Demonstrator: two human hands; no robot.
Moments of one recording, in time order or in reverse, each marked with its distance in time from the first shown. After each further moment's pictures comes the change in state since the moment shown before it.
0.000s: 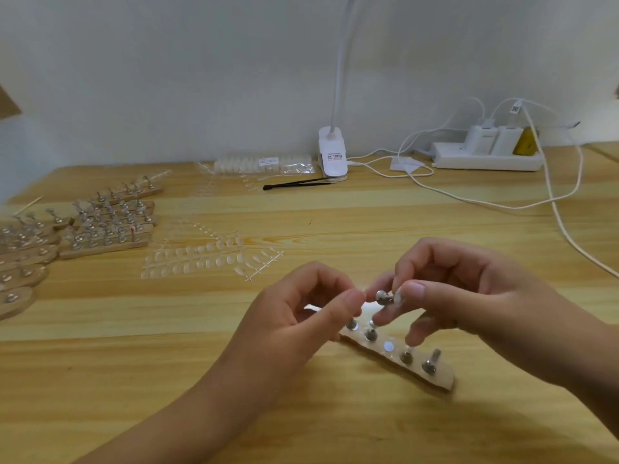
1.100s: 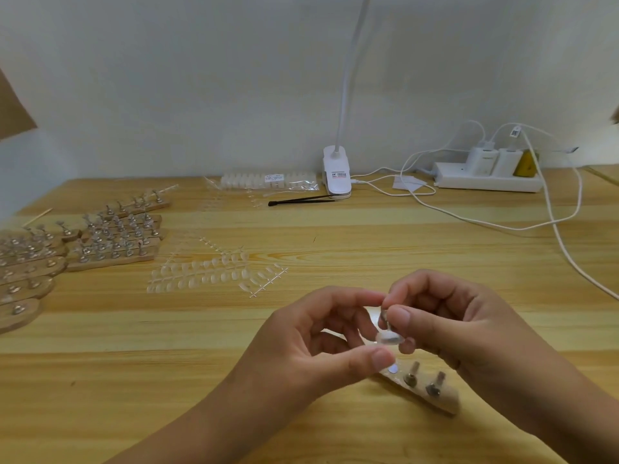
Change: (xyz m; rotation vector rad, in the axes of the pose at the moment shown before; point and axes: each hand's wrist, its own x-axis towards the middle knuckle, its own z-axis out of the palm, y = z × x) left_hand -0.003 0.004 0.001 -0.124 -0.120 -0.013; right_hand 0.002 0.009 0.019 0.167 0.182 0.036
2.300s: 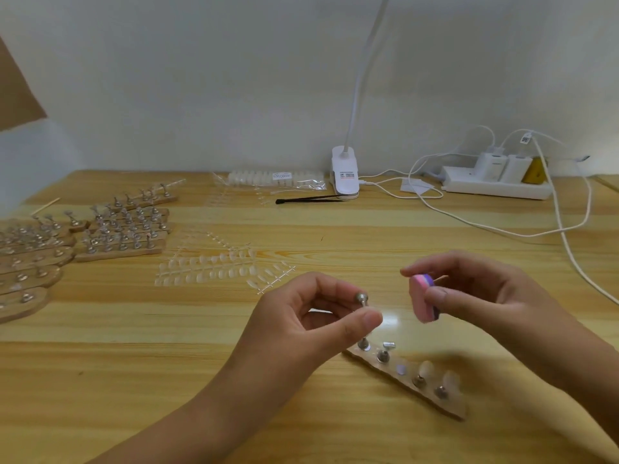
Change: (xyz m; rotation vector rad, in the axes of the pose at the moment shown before) left_hand 0.001 0.005 -0.008 -0.009 0.221 -0.066; right_hand 0.015 0.000 -0.040 -0.460 0.028 -0.173
